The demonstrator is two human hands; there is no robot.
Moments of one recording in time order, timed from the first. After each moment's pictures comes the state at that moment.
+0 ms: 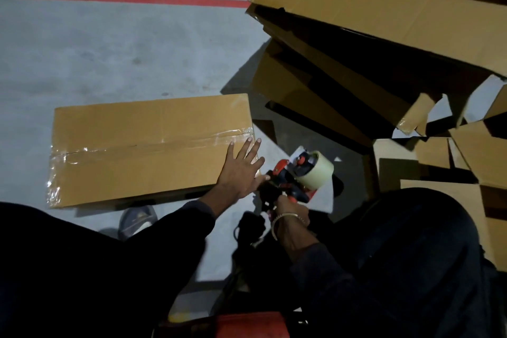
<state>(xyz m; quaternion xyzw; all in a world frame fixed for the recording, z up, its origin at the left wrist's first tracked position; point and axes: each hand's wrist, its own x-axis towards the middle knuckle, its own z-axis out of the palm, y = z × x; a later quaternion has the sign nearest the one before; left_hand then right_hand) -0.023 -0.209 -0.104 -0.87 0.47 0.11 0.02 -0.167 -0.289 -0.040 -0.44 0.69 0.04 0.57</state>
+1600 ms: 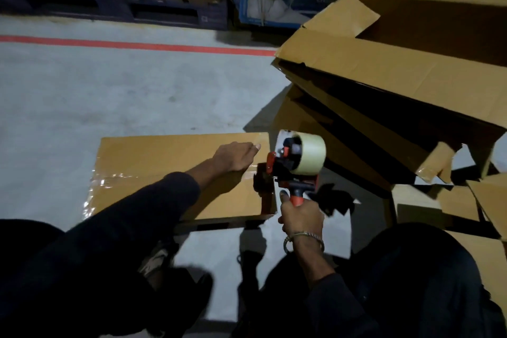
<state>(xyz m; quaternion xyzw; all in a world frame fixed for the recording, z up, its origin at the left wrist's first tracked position) 0.110 -0.199 0.006 -0.89 0.33 0.30 -0.14 -0.104 -0.291 0.049 -0.70 0.55 0.02 0.44</state>
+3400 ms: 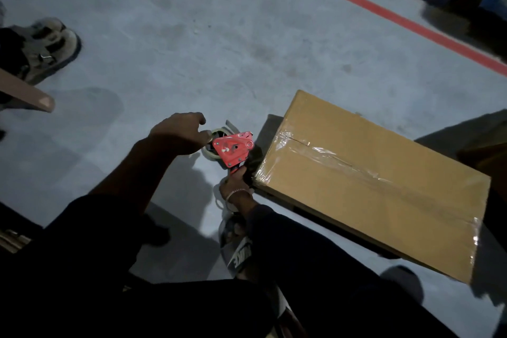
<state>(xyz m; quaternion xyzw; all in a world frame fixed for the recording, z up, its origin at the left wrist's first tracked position) 0.157 0.367 -0.010 -0.94 -0.08 0.30 -0.15 0.079 0.225 -0.187 -0.83 0.17 0.42 0.32</state>
